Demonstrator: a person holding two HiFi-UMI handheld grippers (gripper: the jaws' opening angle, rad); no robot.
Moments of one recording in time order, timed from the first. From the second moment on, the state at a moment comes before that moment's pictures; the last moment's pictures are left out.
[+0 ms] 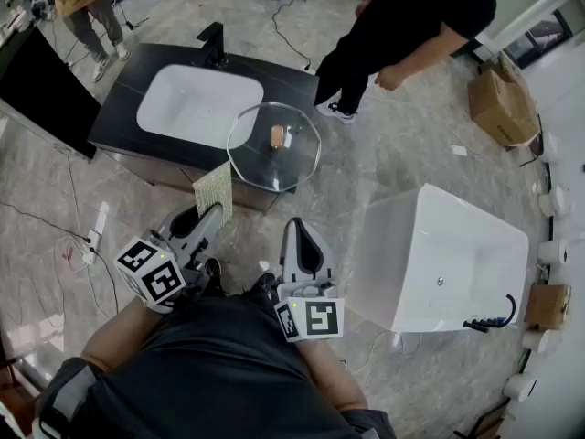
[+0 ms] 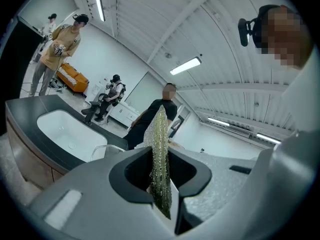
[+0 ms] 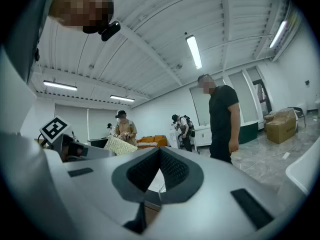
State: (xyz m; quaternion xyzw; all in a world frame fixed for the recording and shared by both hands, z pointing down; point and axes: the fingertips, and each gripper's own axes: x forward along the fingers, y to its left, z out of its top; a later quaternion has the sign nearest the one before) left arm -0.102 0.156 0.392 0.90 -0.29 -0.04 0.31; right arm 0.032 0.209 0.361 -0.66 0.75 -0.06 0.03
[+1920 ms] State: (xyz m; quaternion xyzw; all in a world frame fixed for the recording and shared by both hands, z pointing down) left arm -0.070 -0.024 0.447 0.90 -0.34 0.04 0.26; right arm 0.115 0.094 0.401 -0.69 0.71 -0.16 0.01
